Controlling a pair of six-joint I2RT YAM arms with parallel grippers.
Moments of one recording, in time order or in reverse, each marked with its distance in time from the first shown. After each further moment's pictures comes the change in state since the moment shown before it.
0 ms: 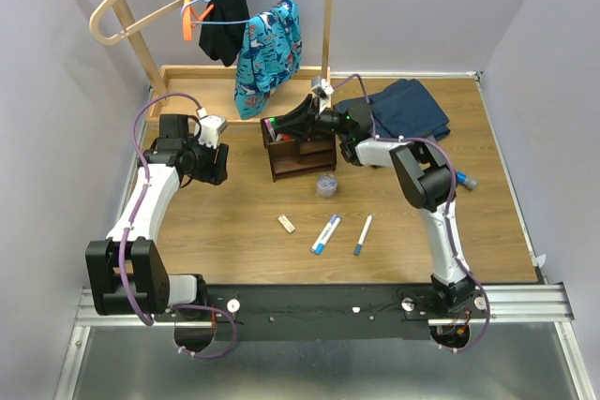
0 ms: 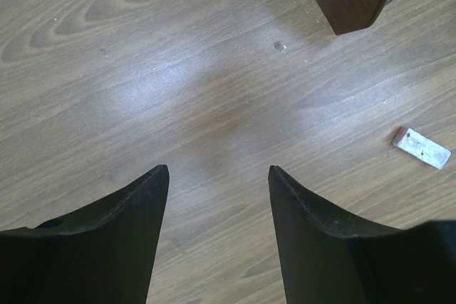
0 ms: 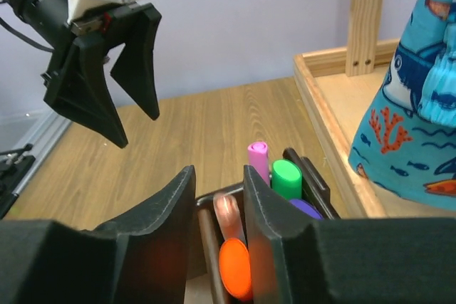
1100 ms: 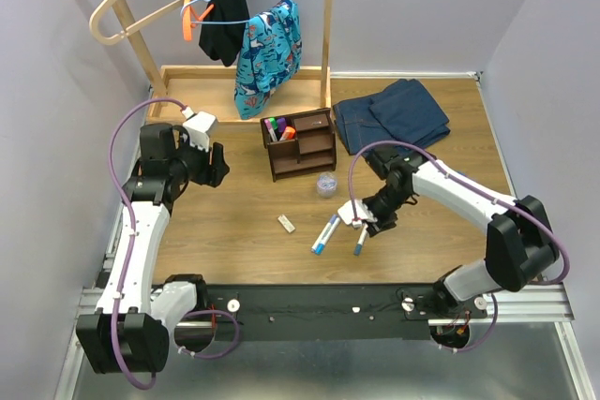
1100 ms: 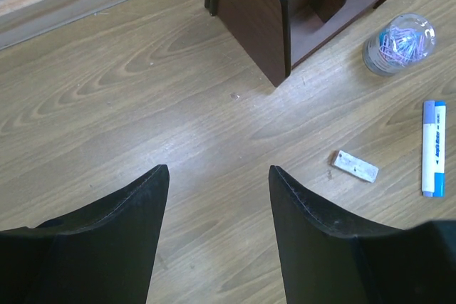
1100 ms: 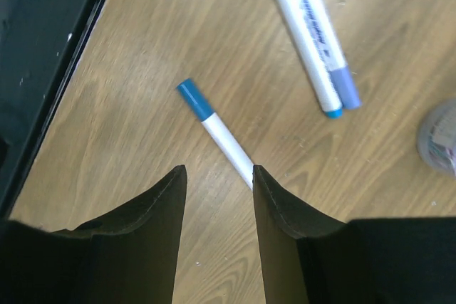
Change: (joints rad) left arm 0.000 -0.309 -0.056 0.048 0.110 -0.079; right arm 0.027 -0.828 -0.443 -2.304 0.352 -2.015
